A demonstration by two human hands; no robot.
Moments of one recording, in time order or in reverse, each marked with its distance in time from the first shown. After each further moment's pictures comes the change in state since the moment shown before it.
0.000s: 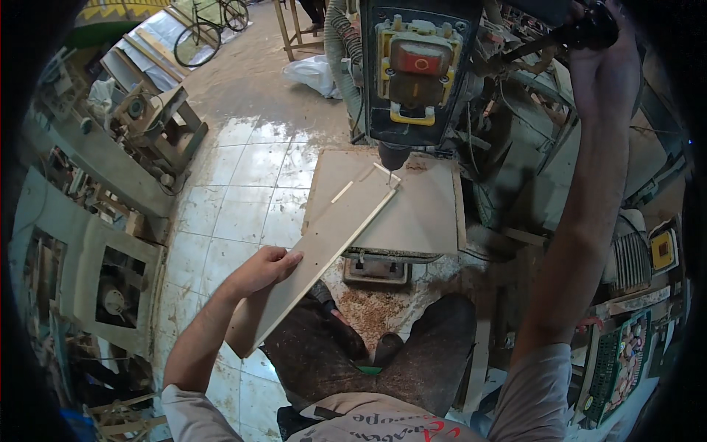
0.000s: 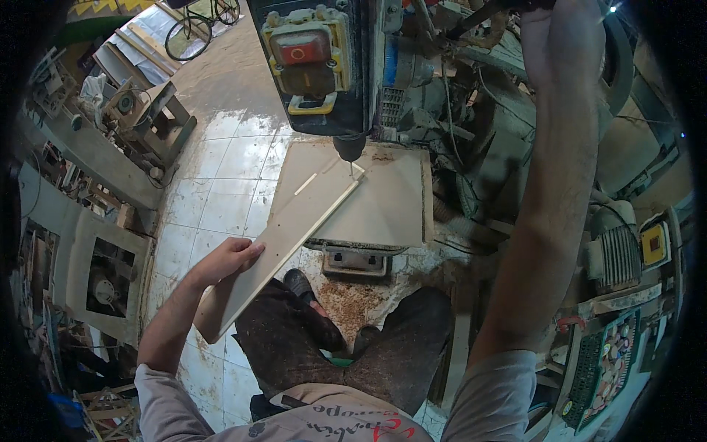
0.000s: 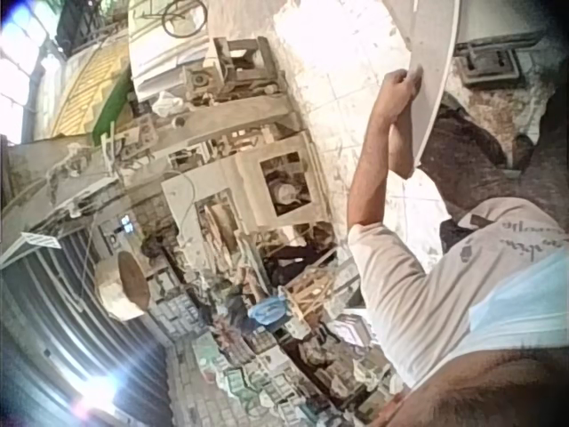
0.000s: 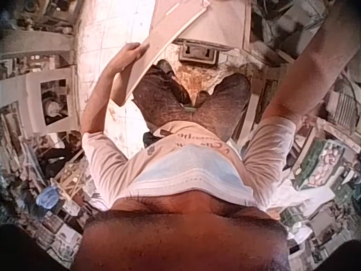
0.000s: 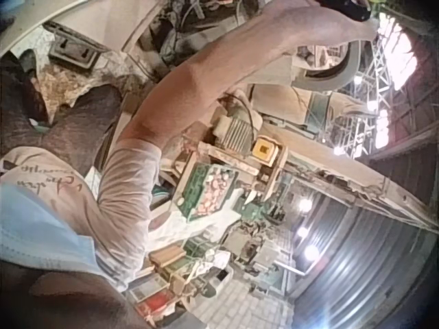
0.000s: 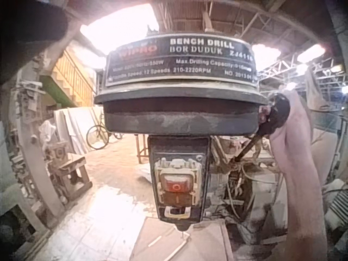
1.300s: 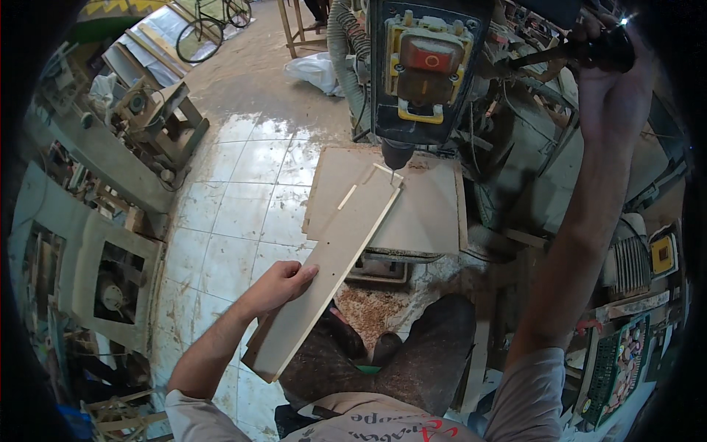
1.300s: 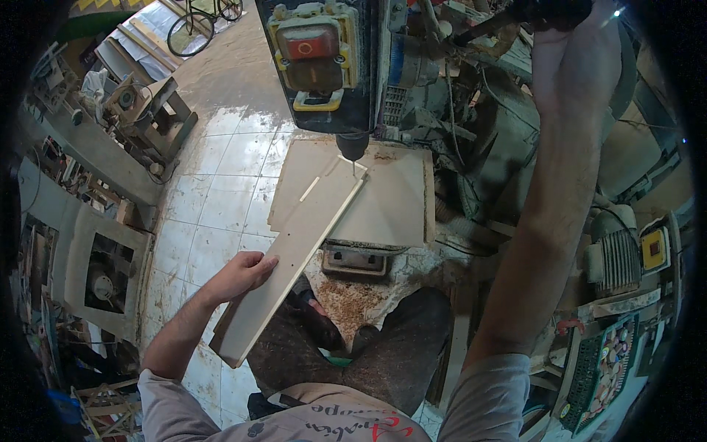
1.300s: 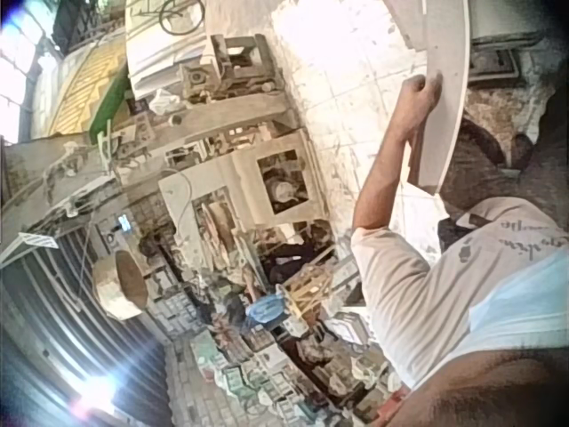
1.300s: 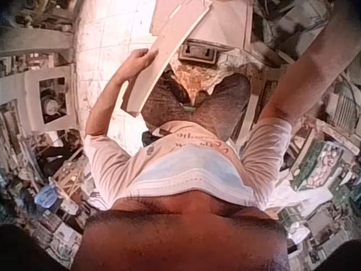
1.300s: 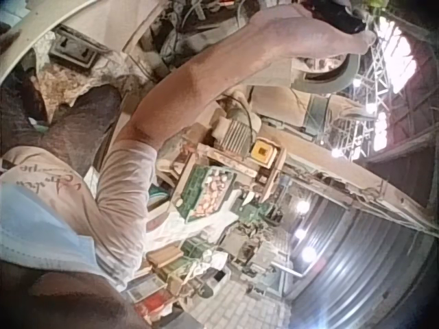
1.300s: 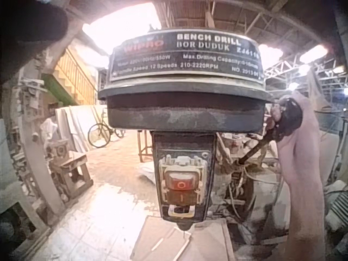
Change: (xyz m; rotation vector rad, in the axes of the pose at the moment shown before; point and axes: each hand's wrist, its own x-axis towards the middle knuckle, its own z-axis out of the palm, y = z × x) left_hand -0.011 0.004 0.034 -0.086 -0.012 0.005; right_hand -0.018 -0.015 0.012 -0.134 0.043 -0.017
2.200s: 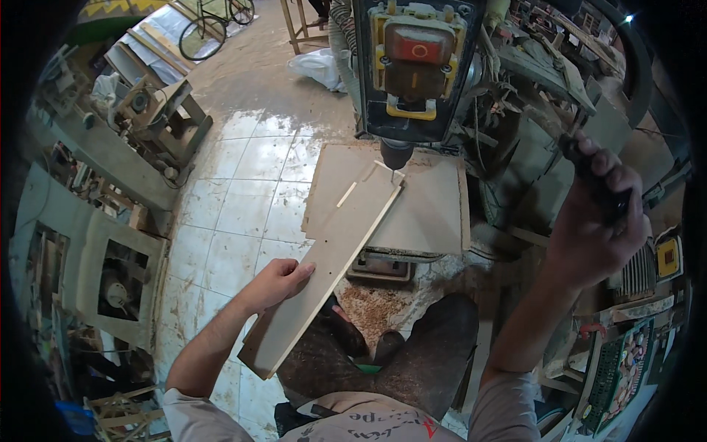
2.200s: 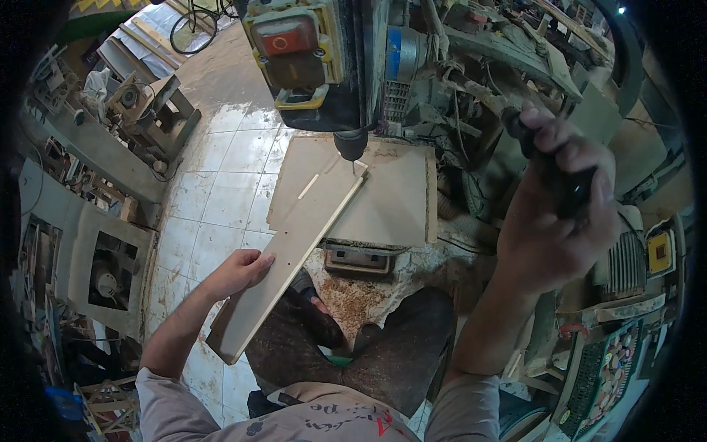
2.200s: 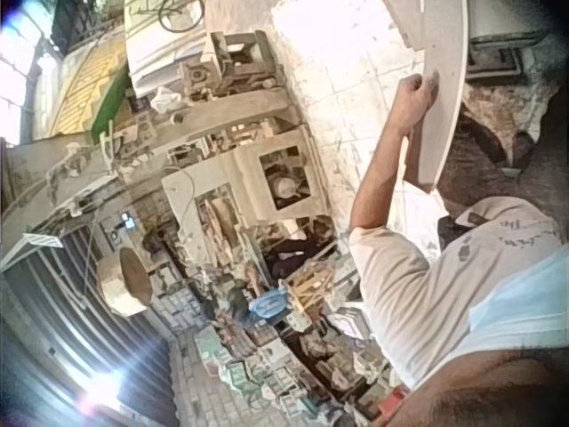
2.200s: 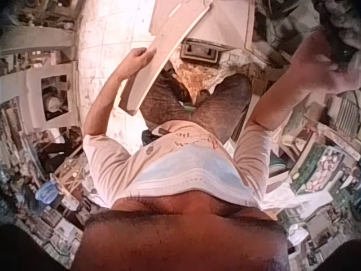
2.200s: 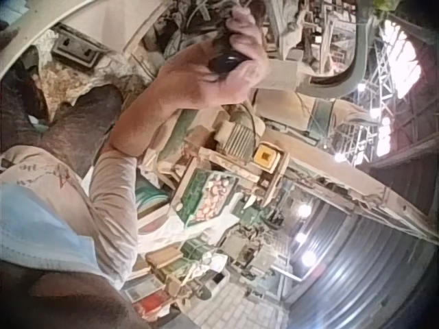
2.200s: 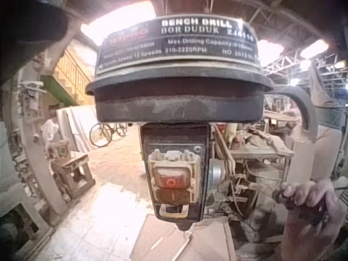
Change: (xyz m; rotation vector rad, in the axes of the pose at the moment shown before) left_hand 0.006 -0.006 0.002 -0.028 0.031 0.002; right_hand -0.099 -0.027 -0.075 0.132 -0.049 0.206
